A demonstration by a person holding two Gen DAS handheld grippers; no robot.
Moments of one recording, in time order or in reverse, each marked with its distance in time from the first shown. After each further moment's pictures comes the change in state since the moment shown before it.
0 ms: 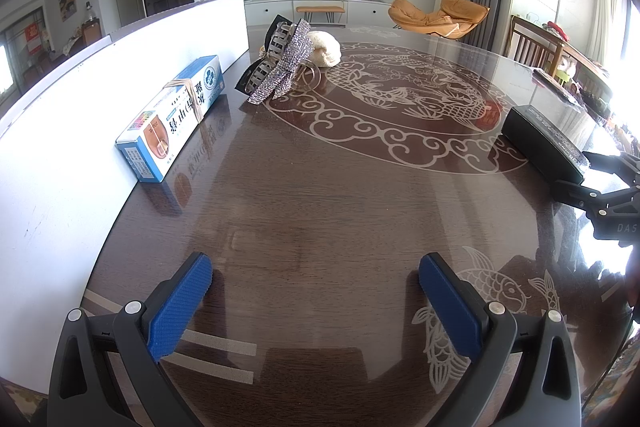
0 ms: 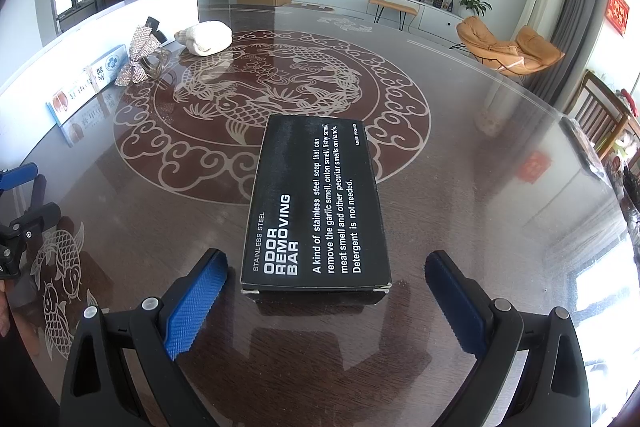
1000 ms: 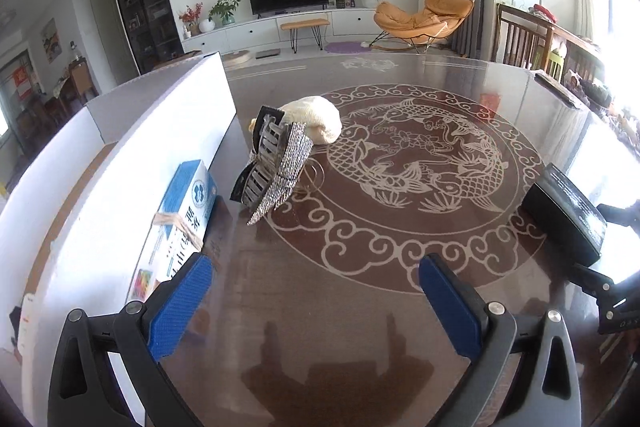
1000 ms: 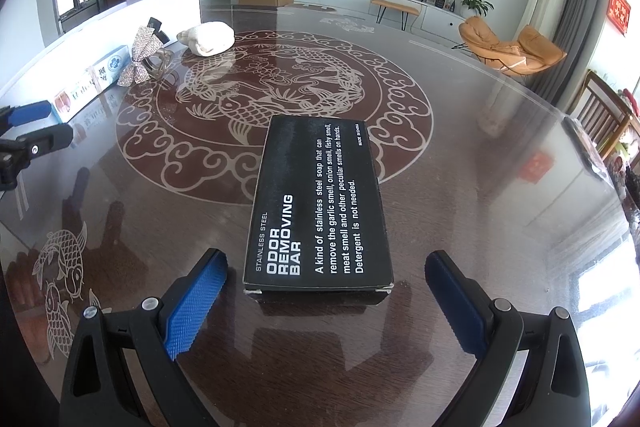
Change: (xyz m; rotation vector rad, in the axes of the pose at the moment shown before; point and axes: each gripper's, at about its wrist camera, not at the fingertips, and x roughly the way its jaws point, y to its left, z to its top) left arm 0.024 0.000 0.106 0.152 -0.038 0.039; right arm 0.000 0.001 0.001 0.000 -0.001 0.009
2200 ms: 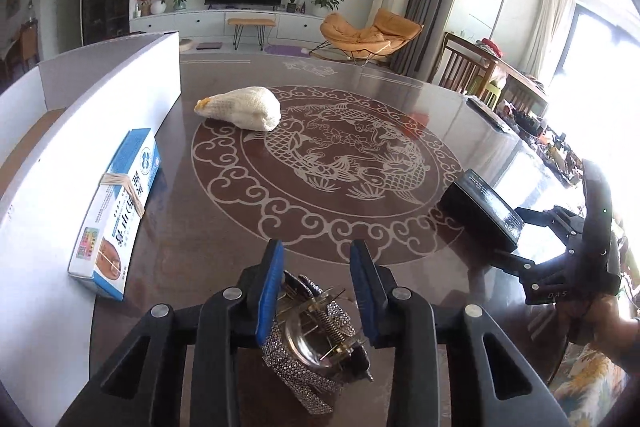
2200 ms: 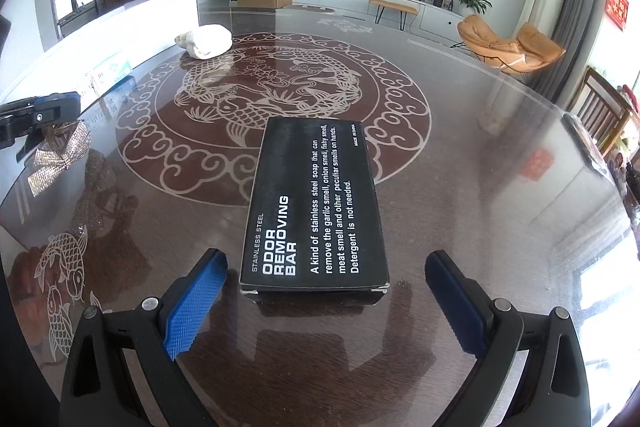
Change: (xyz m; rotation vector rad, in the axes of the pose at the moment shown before) left arm -0.027 0.026 -0.040 -0.127 -0.022 -0.343; right arm -0.001 -0.004 -0.001 0.019 -0.005 0.004
